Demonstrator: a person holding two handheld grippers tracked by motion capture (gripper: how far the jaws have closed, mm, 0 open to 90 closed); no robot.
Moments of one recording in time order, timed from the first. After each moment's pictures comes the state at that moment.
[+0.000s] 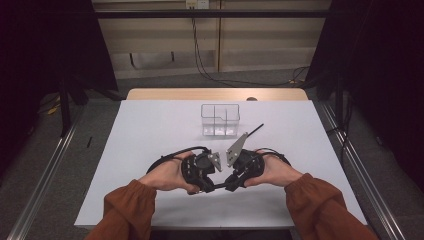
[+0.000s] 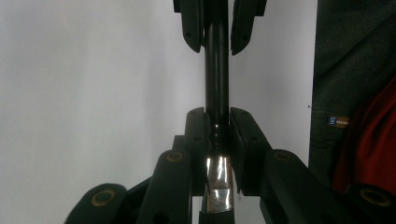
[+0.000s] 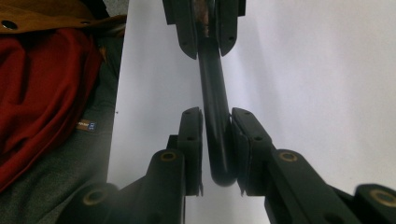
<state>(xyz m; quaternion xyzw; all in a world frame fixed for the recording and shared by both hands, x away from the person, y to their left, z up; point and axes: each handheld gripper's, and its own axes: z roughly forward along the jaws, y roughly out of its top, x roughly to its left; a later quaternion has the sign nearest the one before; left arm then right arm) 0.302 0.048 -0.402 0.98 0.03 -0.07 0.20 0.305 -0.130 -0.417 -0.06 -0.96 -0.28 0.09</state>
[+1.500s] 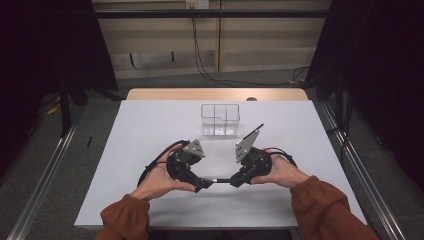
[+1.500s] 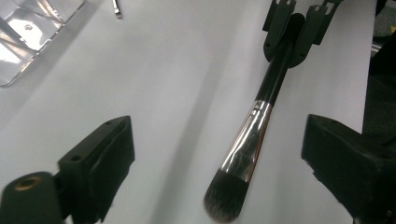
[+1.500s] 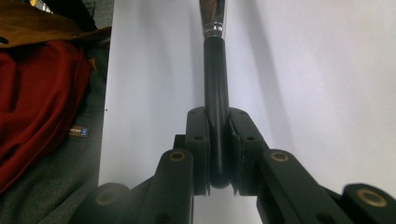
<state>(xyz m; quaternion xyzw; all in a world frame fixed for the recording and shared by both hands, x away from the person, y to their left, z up) 0.310 0.090 -0.406 0.93 0.17 0.01 0.34 0.307 -0.153 -0.420 -0.10 -0.94 -0.31 0.07</state>
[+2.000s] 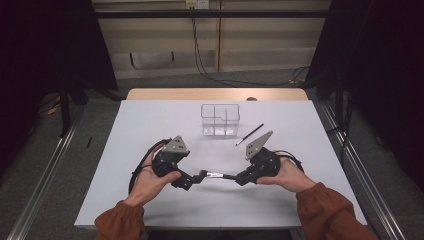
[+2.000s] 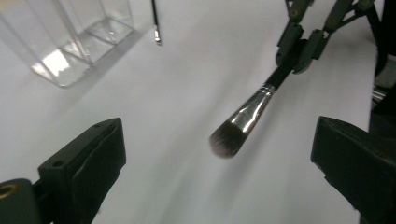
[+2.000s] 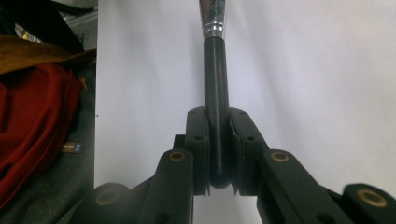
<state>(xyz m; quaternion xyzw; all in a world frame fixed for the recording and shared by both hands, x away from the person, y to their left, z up) 0.303 0.126 -0.401 0.88 0.21 0.04 0.42 0.302 -0.177 -0.428 -0.16 -0.92 -0.34 0.06</state>
